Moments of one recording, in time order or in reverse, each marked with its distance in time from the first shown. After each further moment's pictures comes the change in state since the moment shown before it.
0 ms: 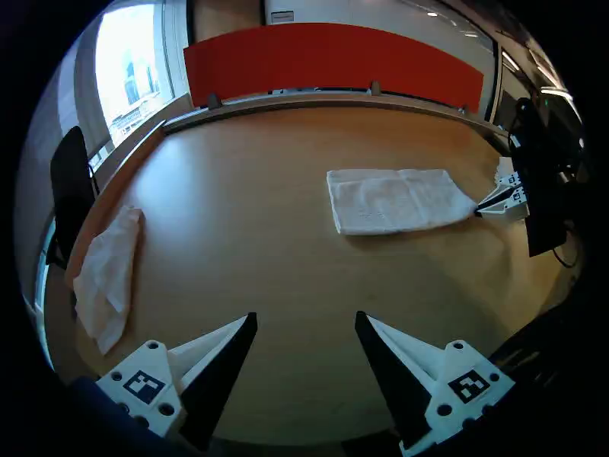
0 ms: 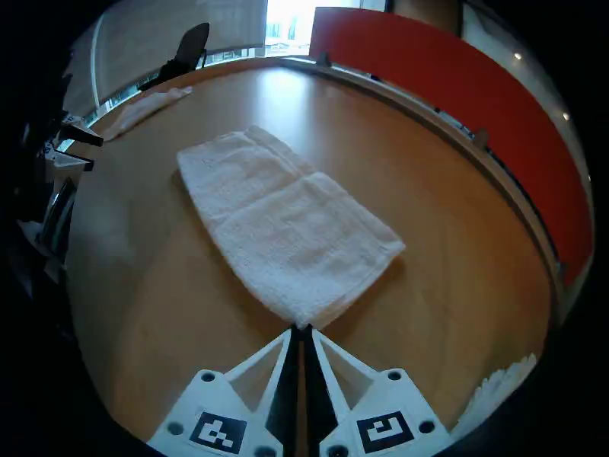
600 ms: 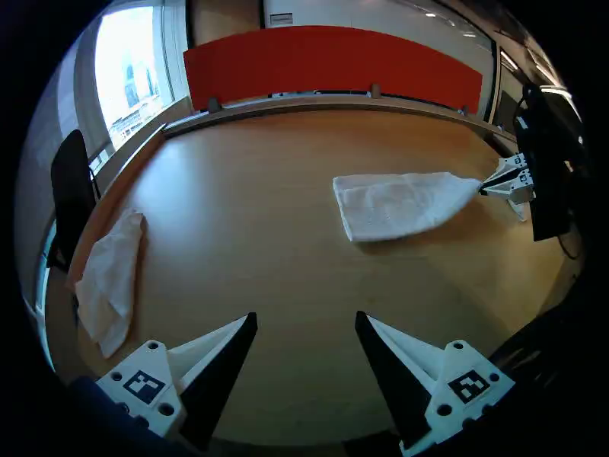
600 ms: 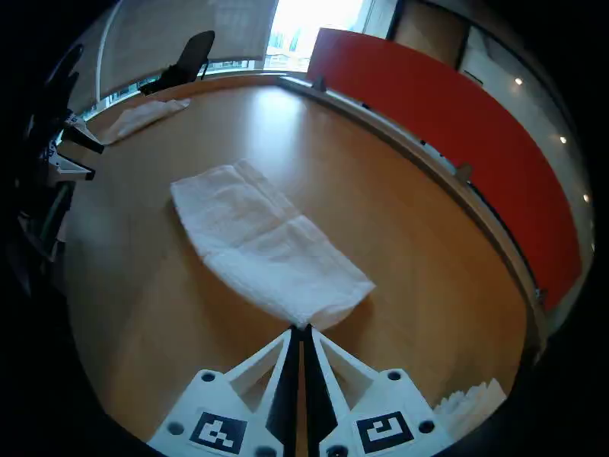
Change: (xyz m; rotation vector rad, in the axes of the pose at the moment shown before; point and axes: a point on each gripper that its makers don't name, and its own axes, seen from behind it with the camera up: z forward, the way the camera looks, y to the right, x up) left arm 0.005 -0.004 -0.002 0.002 0.011 0.007; right arm 0.037 0.021 -0.033 -0.092 0.068 -0.075
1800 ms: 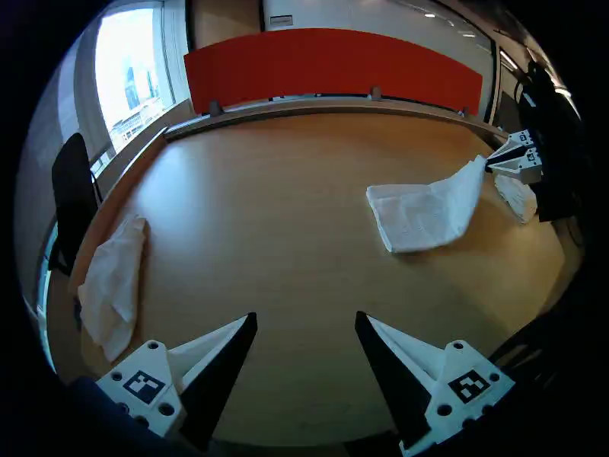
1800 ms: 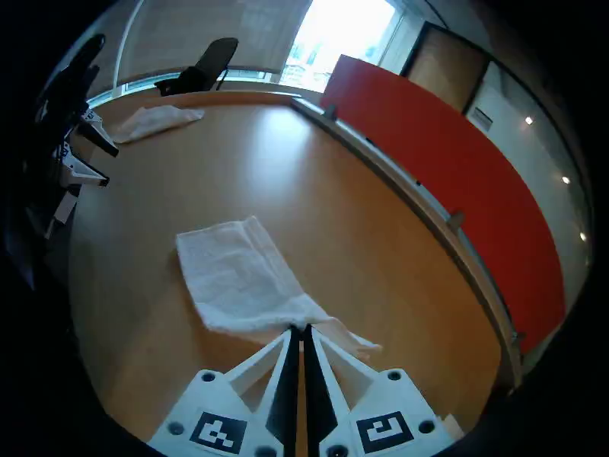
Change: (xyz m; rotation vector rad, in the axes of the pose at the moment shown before) left arm 0.006 -0.002 -0.003 0.007 0.008 0.004; right arm 0.055 0.006 -0.026 -0.032 0.070 -0.134
